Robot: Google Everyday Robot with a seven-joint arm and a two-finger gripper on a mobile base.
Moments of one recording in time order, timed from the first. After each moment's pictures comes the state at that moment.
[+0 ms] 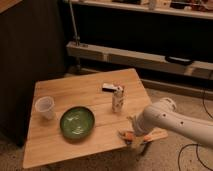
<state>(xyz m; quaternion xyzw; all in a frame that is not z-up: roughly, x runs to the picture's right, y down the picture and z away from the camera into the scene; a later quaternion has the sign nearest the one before) 0.132 0.212 0.732 -0.26 -0.14 0.00 0.95</state>
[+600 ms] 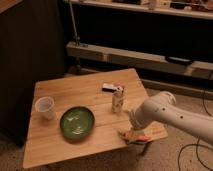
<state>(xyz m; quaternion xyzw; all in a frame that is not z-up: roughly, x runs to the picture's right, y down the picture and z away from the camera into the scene) 0.086 0.151 0.714 -0.22 -0.18 -0.07 0.96</state>
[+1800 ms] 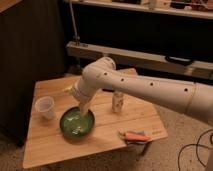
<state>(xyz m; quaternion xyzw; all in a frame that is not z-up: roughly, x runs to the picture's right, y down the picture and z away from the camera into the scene) -0.151 0.056 0.668 -0.13 -0.35 -0.32 0.87</state>
